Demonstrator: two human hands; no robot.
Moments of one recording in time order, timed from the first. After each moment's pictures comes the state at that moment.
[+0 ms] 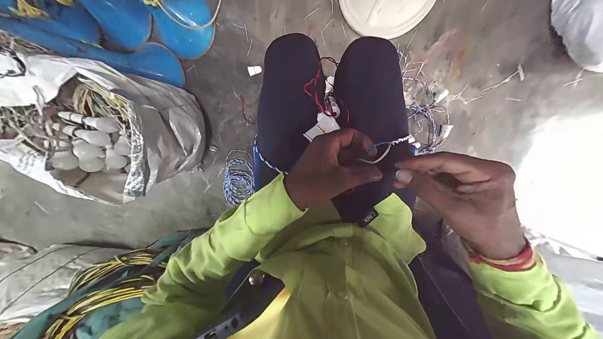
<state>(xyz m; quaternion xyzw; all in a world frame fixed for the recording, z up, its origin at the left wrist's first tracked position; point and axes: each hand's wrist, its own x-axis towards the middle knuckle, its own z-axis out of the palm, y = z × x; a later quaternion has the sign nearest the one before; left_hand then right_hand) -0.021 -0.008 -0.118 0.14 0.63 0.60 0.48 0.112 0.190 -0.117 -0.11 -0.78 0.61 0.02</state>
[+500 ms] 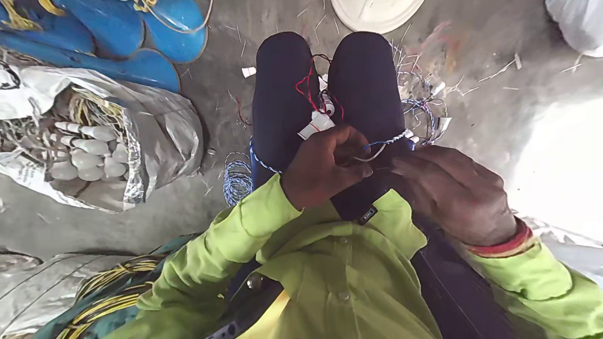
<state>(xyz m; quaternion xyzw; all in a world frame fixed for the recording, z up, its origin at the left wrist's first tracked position) -0.021 -0.007 -0.122 0.20 0.67 0.56 0.44 0.120 0.192 -0.127 0.08 -0.96 0.25 0.12</state>
